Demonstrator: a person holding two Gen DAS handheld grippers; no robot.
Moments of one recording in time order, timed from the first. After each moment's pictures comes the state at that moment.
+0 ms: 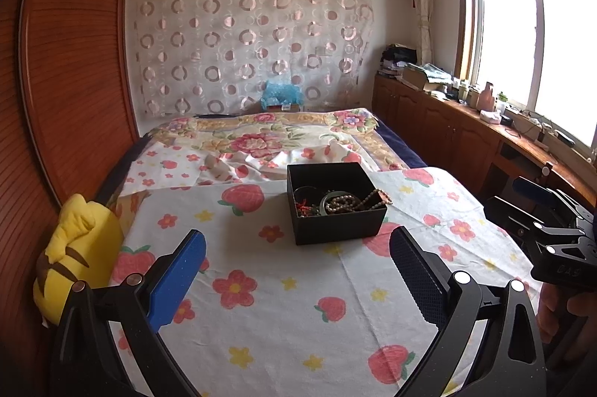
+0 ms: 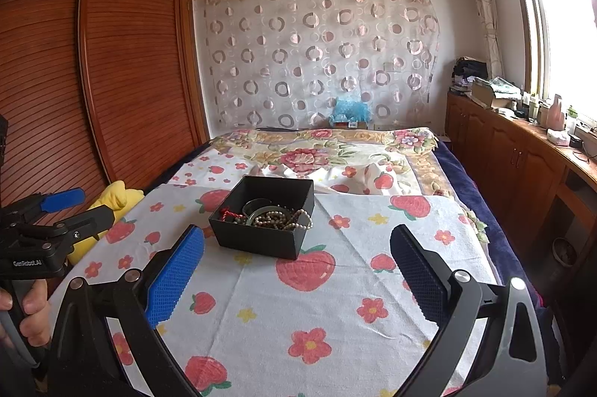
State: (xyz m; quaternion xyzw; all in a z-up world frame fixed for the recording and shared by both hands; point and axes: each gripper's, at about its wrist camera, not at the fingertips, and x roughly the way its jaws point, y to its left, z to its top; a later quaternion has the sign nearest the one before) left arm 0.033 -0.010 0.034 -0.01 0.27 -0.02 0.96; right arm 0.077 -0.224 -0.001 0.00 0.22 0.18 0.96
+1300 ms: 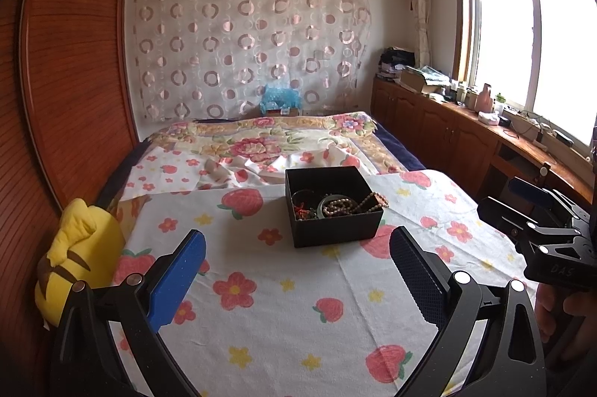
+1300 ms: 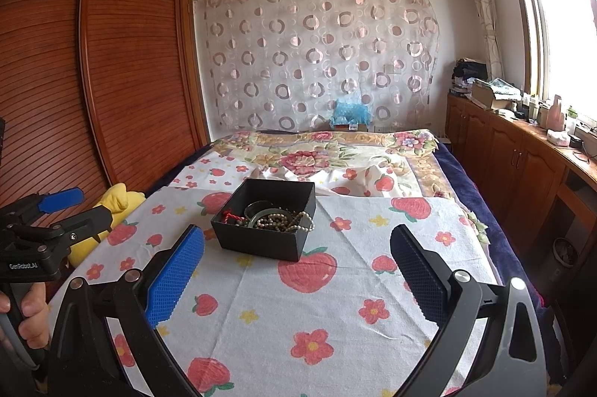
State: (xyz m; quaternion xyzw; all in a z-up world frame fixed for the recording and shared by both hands) left arm 0.035 -0.018 0.036 -0.01 0.26 -0.02 0.96; right arm 0.077 -0.222 0.000 0.00 0.22 0.18 0.96
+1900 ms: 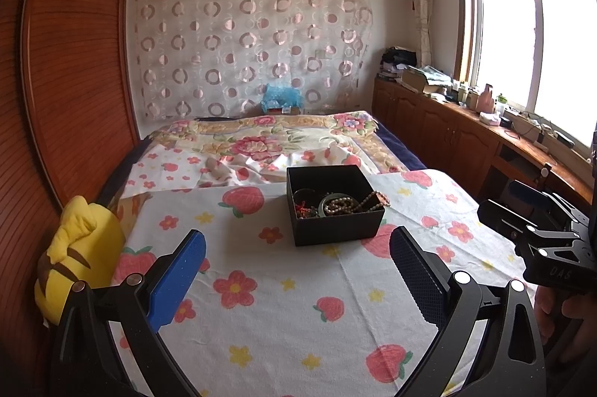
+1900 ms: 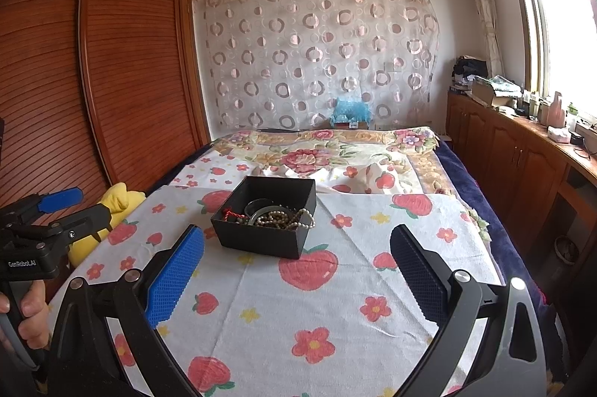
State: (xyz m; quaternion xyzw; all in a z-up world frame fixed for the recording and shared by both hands) left arm 0.034 -0.016 0.036 -0.01 0.26 -0.02 0.96; right arm 0.076 -0.222 0.000 0.00 0.22 0.18 0.96
